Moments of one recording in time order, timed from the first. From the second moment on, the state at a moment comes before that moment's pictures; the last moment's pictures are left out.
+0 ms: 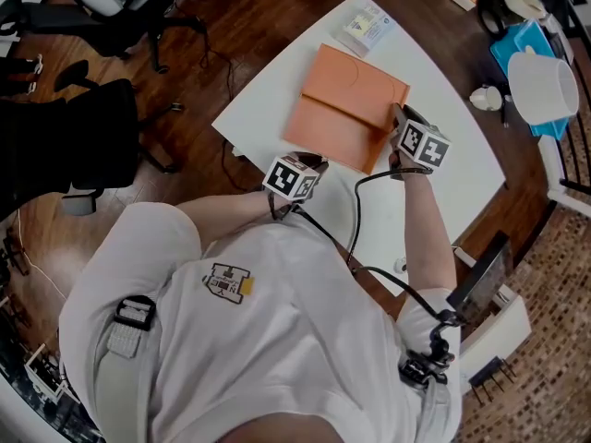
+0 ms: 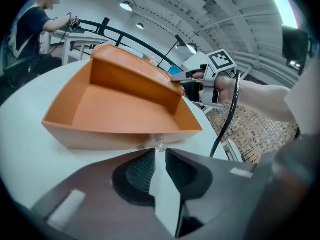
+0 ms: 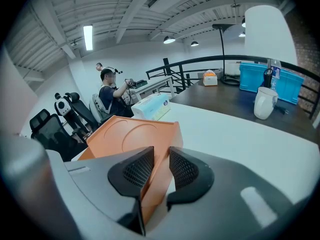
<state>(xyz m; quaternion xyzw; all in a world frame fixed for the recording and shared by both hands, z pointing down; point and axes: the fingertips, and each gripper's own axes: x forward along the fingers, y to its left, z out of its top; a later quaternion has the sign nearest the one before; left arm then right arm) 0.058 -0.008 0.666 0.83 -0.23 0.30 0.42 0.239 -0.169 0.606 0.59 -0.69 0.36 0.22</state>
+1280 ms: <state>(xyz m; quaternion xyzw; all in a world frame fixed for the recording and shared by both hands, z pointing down) -0.005 0.034 0.652 0.86 -0.31 0.26 0.33 0.126 0.112 0.632 0.50 -0.78 0.32 0.17</state>
